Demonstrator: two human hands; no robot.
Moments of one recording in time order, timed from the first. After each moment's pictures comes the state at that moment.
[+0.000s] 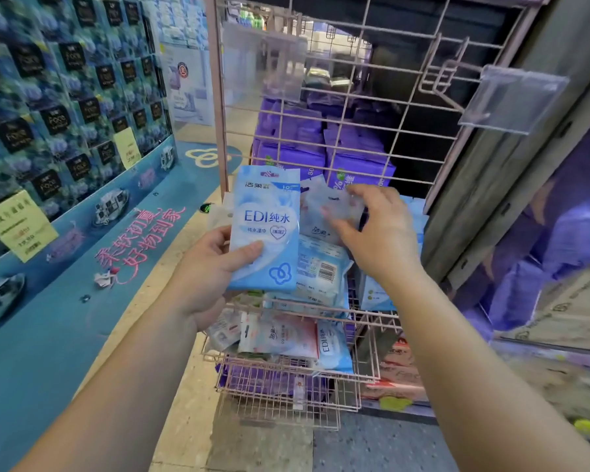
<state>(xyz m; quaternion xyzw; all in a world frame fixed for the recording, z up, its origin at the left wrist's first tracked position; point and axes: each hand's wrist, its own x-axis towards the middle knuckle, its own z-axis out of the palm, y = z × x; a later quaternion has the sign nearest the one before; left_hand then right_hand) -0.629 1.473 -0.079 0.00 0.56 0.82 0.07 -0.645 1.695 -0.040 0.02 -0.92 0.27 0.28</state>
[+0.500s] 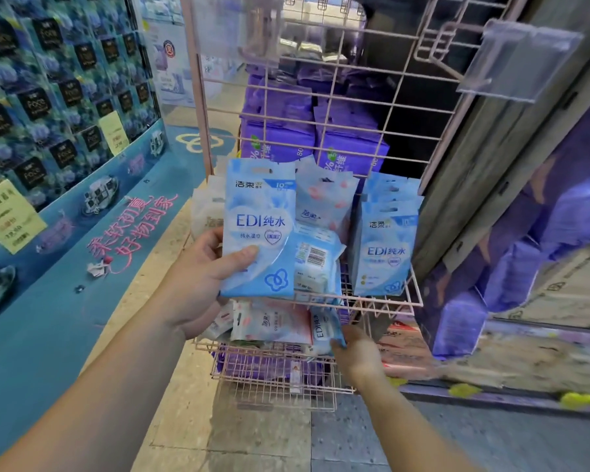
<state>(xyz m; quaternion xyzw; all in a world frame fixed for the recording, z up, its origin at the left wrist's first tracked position) -0.622 1.479 -0.101 0.01 0.53 0.84 0.11 -0.584 1.717 -0.253 -0.22 -0.89 0.38 -0.07</state>
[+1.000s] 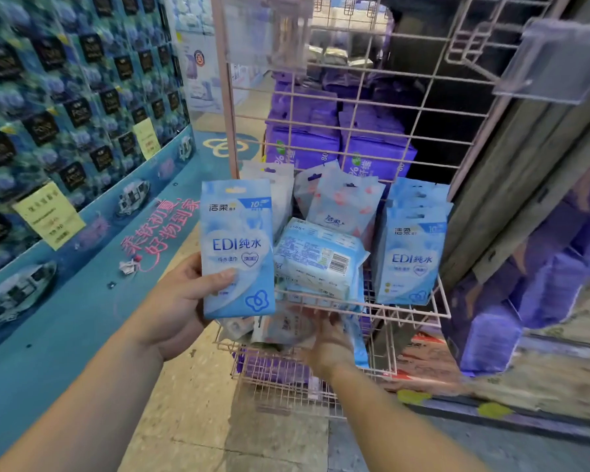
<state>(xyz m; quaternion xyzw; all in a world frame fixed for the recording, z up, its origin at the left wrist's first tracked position) -0.608 1.432 -0.119 0.02 0.51 0.85 0.13 -0.621 1.652 -0.260 -0.12 -0.95 0.26 -0.14</state>
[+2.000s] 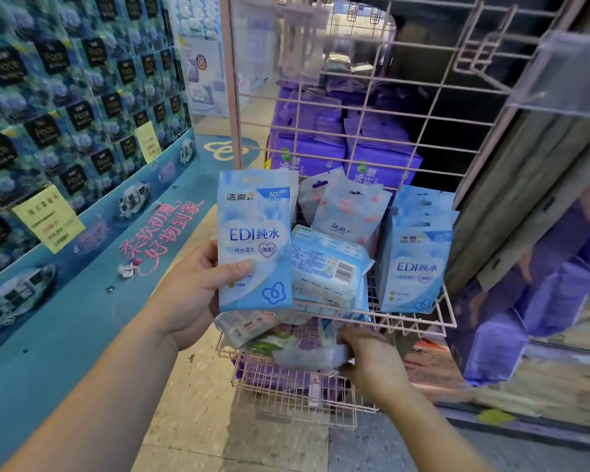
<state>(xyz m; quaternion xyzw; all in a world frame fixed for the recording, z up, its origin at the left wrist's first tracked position) -0.624 1.440 -0.102 0.01 0.52 0.84 0.12 -0.583 1.705 -0.205 0.06 -0.98 0.18 -0.05</state>
